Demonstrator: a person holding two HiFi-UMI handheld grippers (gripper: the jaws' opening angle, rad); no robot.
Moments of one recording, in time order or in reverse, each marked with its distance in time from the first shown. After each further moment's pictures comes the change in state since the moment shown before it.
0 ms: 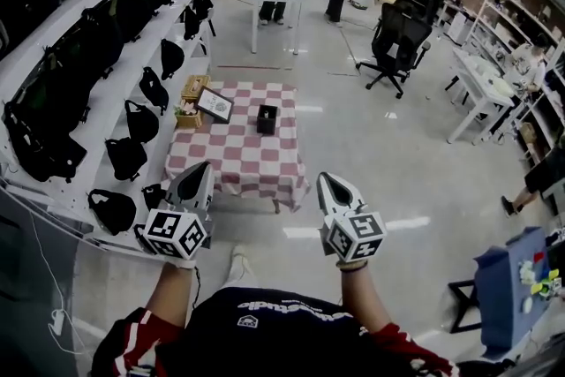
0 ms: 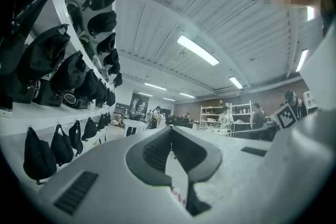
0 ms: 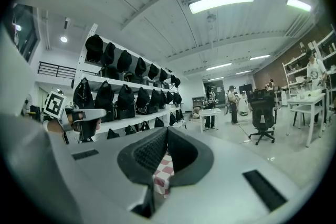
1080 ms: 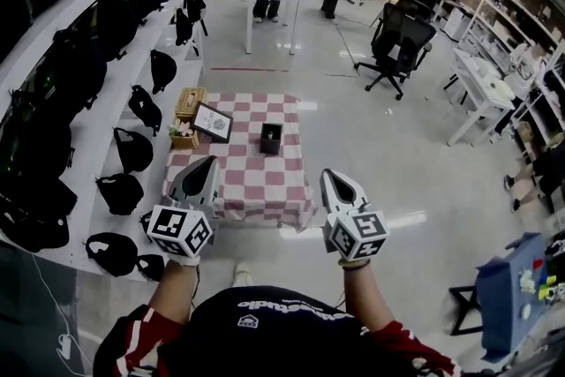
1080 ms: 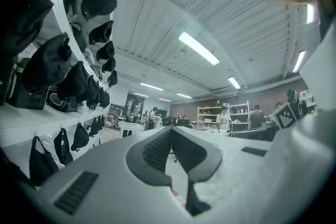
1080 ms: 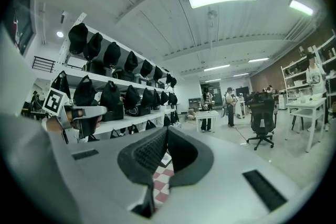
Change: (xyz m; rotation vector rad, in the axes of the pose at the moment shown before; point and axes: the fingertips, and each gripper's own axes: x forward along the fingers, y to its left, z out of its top) left arm 0.118 0.086 0.018 0.017 -0.003 -0.059; right arm 0.133 -0.031 0.024 -0.018 -0.004 -0.051
